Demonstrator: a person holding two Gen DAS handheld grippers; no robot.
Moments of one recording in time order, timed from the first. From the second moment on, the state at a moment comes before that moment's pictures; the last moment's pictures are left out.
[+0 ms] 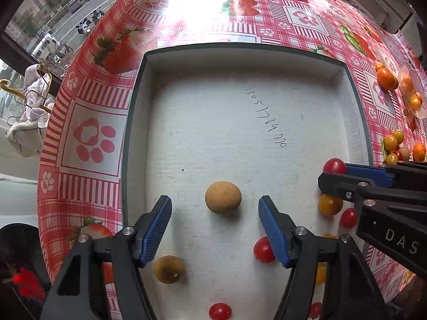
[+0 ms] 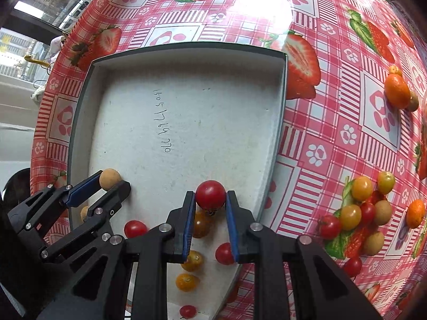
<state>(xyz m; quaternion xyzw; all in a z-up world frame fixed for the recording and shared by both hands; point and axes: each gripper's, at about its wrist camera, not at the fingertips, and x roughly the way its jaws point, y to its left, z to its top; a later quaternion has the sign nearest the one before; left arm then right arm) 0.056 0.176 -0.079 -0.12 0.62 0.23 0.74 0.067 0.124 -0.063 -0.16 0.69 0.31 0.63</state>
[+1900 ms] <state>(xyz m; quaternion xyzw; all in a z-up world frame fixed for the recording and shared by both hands) 0.171 -0.022 -0.089 0.03 0.65 0.07 0.76 0.139 -0.138 -0.044 0.00 0.71 0.15 0.69</state>
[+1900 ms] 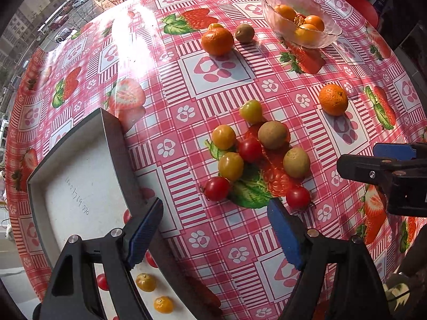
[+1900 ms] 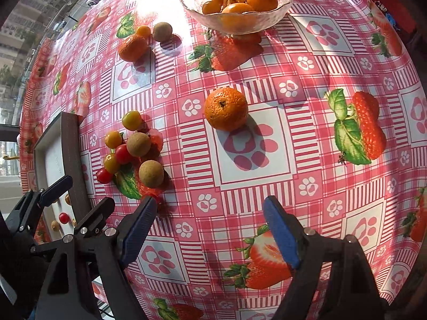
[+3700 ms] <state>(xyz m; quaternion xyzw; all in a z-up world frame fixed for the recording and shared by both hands) 0.162 -0.010 -0.088 -0.05 0.64 0.07 0.76 0.129 -0.144 -0.039 -0.01 0.69 0.18 0.70</state>
